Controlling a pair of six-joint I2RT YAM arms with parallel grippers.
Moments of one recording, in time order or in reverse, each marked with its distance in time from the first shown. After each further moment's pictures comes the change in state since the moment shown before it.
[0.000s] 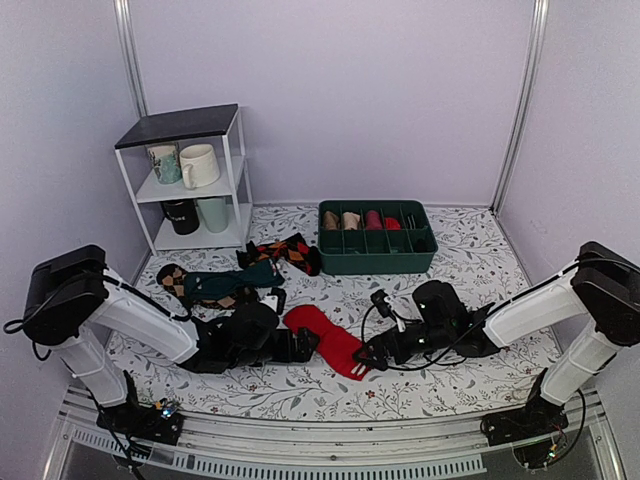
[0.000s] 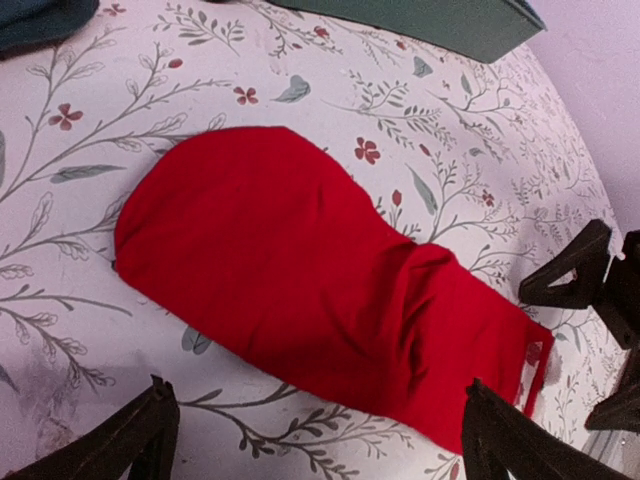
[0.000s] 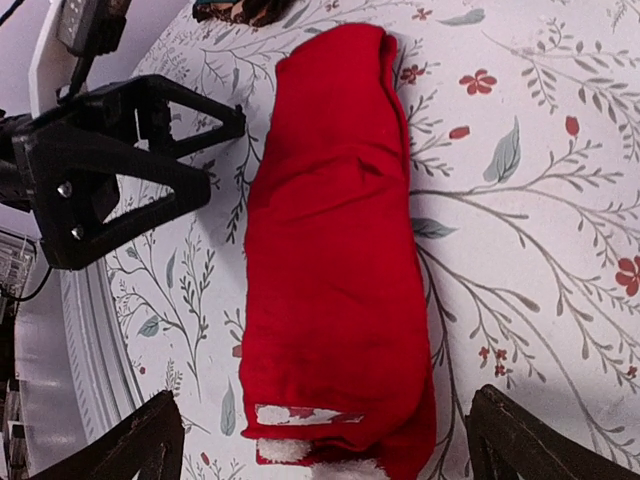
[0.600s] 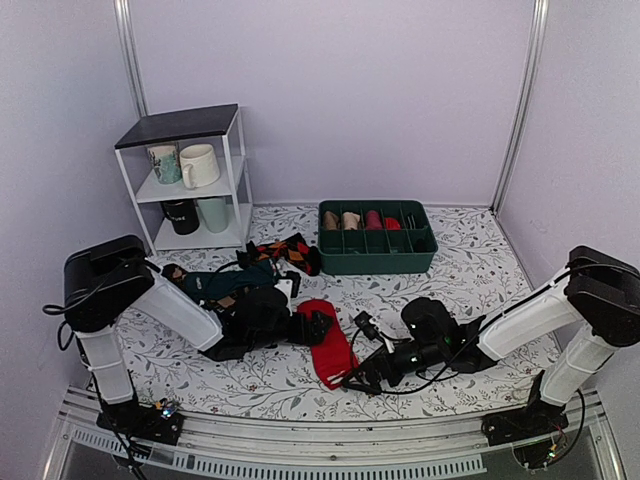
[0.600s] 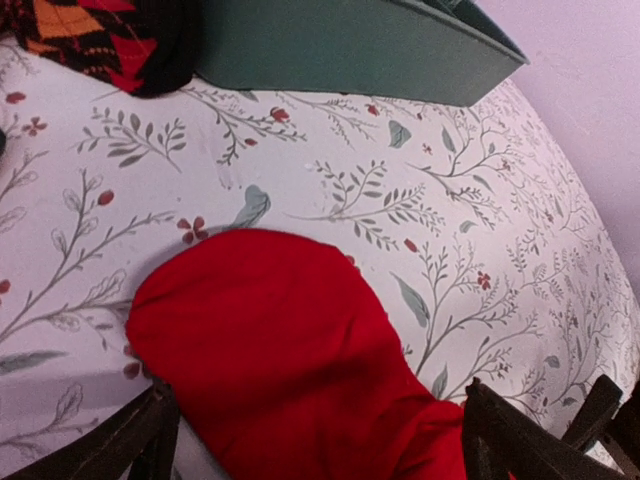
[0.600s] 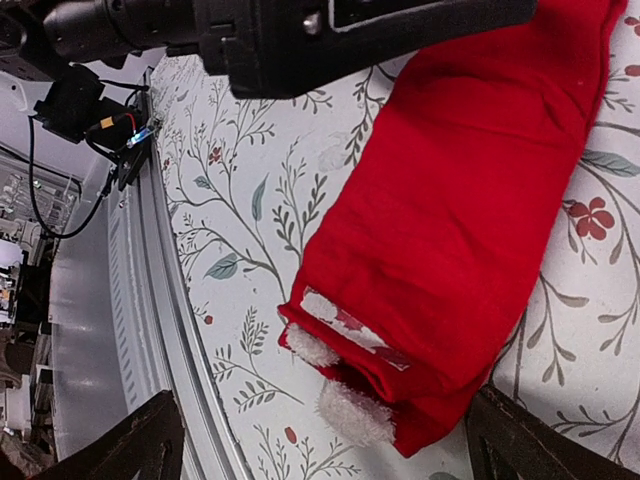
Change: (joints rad) left arm 0.105 0.207 0.115 0.227 0.069 0.157; right arm 0.141 0.040 -0.018 0.063 -0.075 0.060
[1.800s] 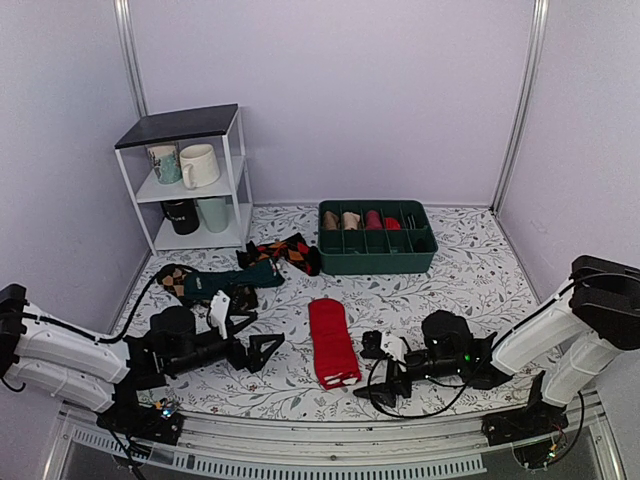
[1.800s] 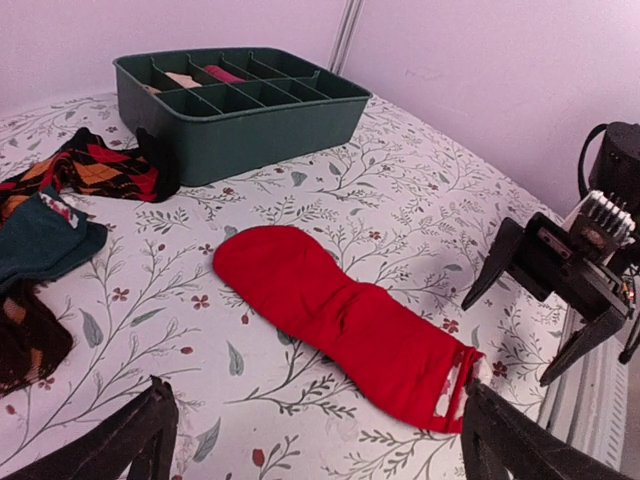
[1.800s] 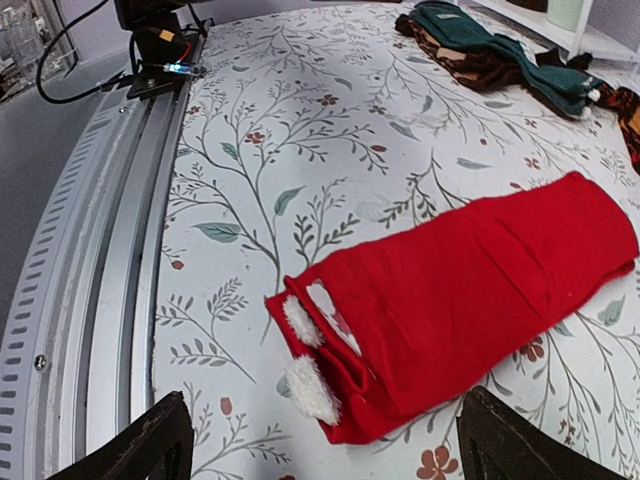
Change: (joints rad) left arm -0.055 -0.711 -0.484 0.057 0.060 0.369; right arm 0.042 -0.049 -0.168 0.293 0.116 -0.594
